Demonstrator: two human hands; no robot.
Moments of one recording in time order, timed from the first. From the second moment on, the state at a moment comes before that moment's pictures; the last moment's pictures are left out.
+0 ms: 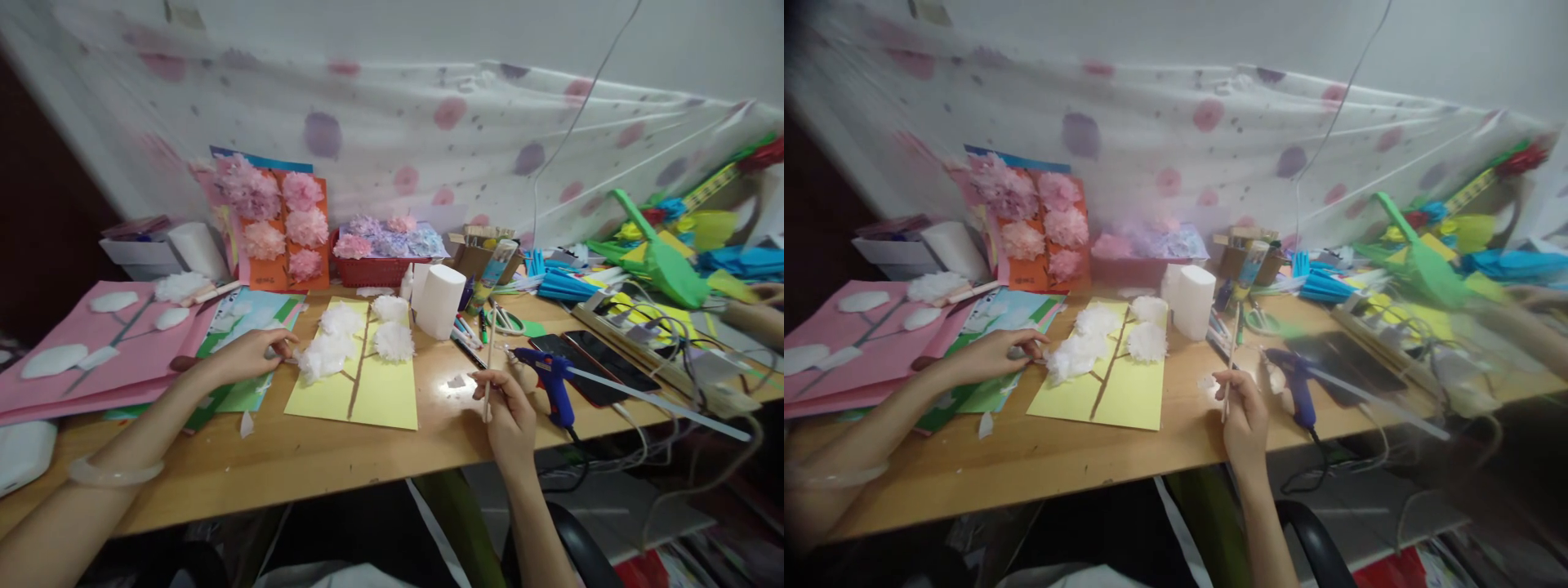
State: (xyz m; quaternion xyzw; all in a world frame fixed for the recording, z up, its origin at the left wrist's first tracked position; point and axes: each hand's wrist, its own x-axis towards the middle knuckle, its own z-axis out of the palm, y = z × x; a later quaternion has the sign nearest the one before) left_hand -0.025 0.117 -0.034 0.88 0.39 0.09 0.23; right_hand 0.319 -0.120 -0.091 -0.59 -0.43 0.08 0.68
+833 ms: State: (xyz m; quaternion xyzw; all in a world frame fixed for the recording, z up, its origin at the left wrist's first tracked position) left_hand -0.042 0.124 -0.043 0.90 0.38 0.17 0.09; right_hand 0.298 -0.118 -0.085 -0.50 -0.40 0.13 0.75
